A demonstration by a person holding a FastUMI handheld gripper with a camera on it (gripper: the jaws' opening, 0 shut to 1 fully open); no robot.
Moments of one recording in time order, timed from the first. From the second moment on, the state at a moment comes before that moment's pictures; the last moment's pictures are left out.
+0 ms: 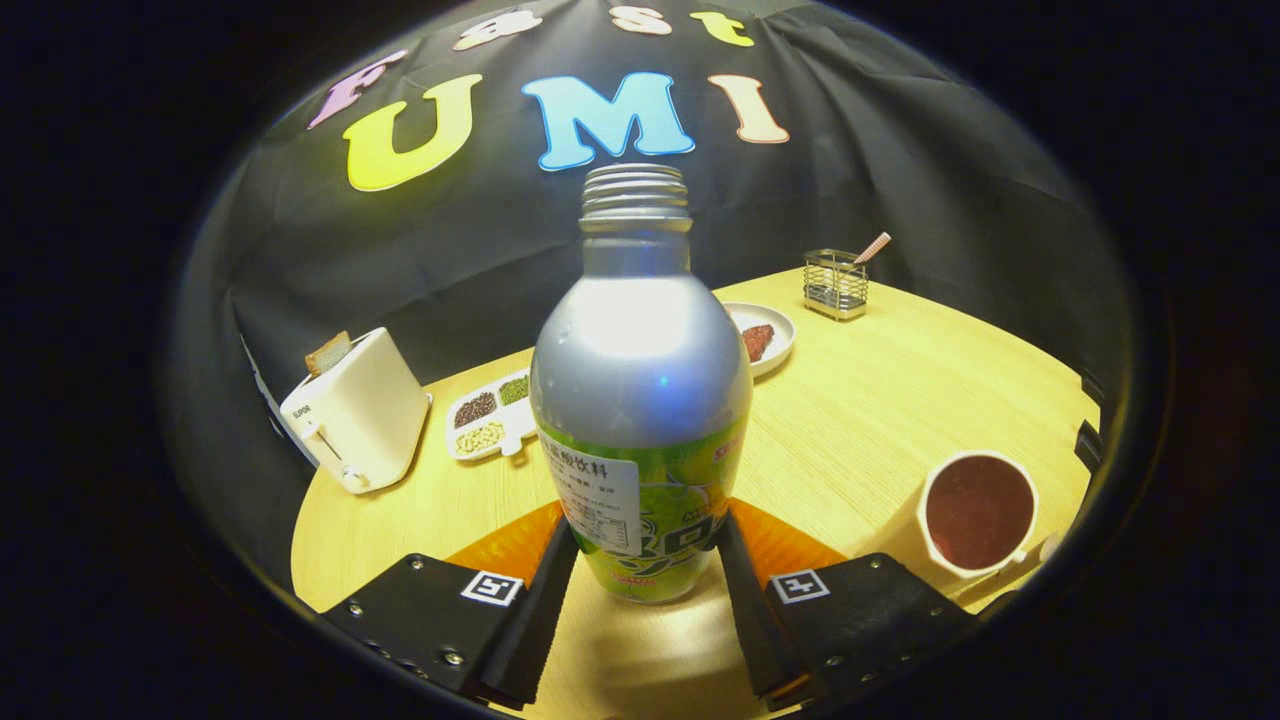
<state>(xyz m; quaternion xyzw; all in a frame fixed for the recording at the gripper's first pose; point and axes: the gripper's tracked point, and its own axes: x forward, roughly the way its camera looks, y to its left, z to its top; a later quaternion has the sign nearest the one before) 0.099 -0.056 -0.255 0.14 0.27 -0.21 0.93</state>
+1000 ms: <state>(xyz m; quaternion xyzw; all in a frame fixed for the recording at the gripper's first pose) 0.158 -0.076 -0.286 0.06 0.27 -0.19 0.94</state>
